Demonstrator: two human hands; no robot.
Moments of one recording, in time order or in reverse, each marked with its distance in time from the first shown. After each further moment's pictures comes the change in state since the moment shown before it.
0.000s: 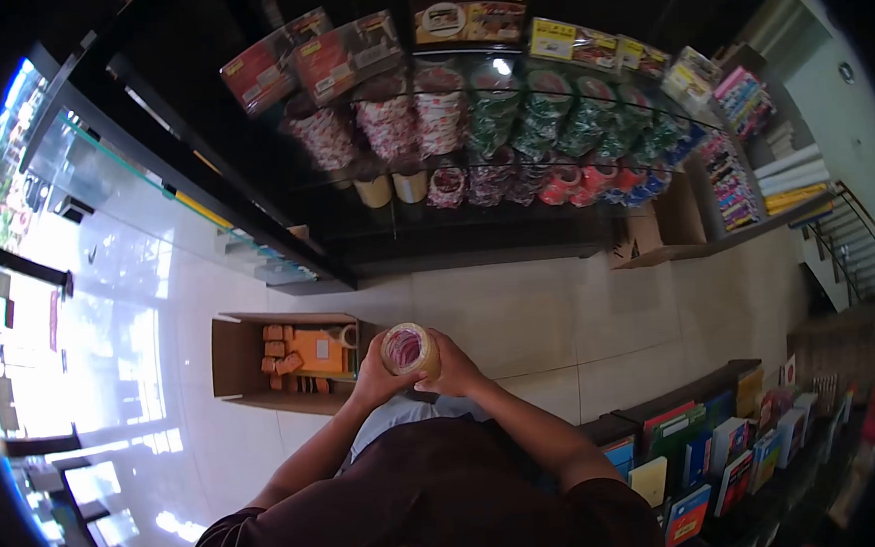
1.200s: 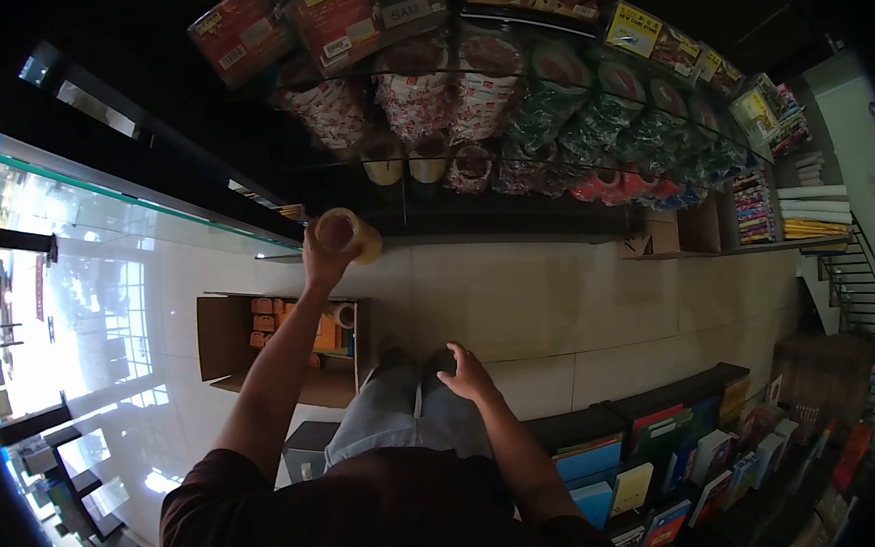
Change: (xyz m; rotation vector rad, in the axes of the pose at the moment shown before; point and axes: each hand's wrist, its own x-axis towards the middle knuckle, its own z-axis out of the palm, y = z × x) left_hand 0.240 -0.099 -0.108 0.233 0.469 -0.069; right_hand 0.041 0.087 0.024 -0.114 -0.053 0.500
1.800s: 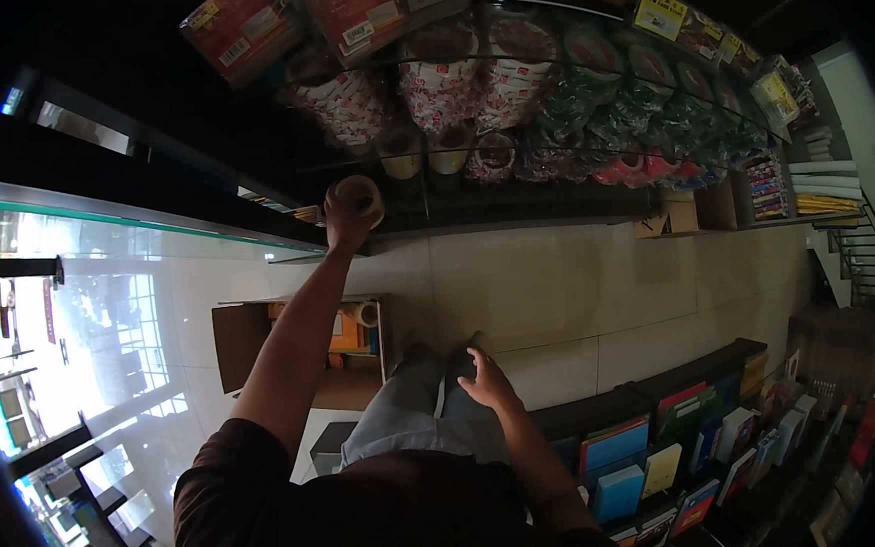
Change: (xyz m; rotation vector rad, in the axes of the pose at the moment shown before) left_hand 0.098 -0.050 0.042 0.178 -0.025 0.100; right_hand 0.002 0.001 0.055 -0.070 0.111 -0.022
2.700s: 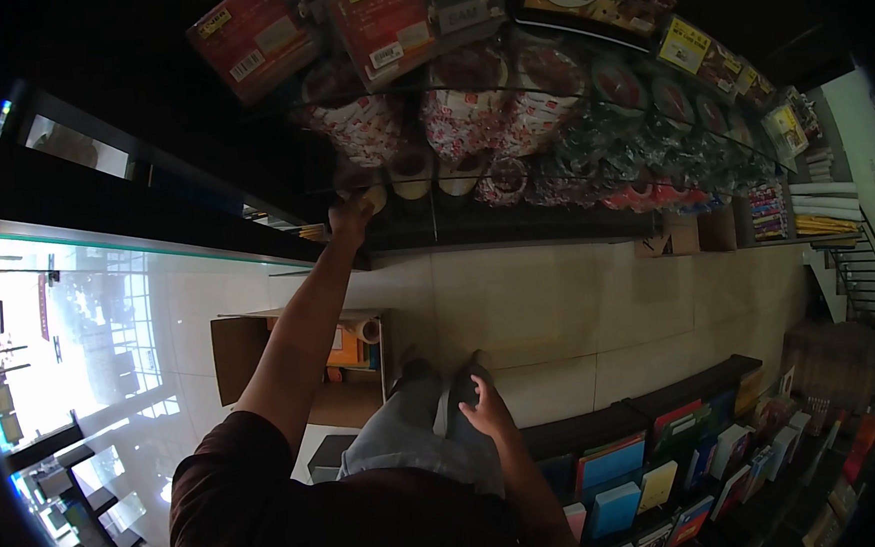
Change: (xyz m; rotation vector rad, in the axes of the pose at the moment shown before) left_hand 0.067 -0.009 0.021 -1.206 -0.039 -0.651; right_hand -0.004 -0.004 0.019 0.064 0.051 0.085
